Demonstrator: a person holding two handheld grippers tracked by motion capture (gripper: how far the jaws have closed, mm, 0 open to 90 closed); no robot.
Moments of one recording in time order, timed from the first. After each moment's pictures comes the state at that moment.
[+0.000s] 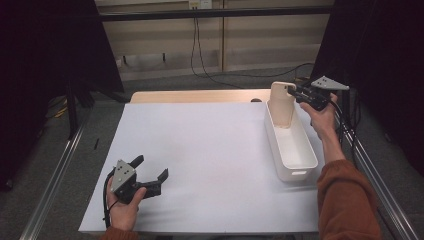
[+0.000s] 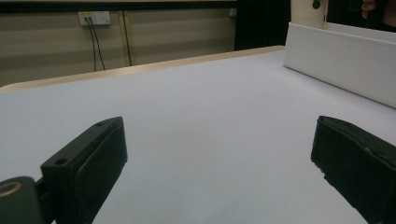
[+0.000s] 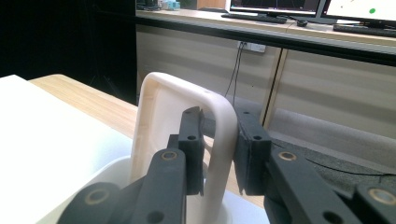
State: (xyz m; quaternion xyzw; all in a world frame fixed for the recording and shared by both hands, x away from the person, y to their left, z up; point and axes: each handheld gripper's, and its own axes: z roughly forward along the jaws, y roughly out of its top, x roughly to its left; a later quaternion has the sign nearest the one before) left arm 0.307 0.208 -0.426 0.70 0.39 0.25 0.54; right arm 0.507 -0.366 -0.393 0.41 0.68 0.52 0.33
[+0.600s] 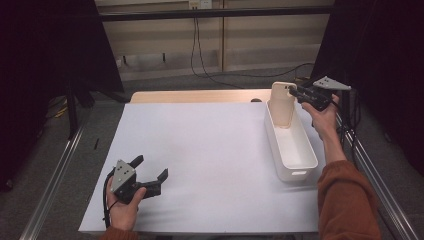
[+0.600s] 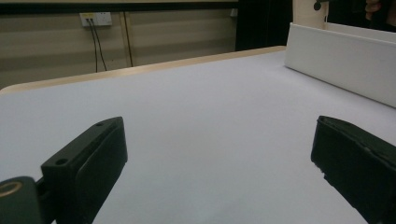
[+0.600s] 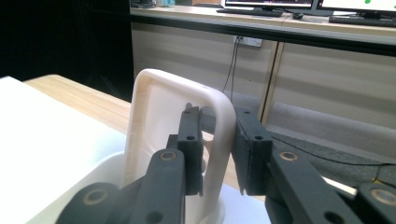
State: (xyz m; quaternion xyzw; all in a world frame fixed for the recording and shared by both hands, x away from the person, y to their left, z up) left arm 0.306 0.209 -0.425 0.70 0.38 0.26 0.54; right arm 0.505 -0.371 -0.393 0.43 0.67 0.51 0.32
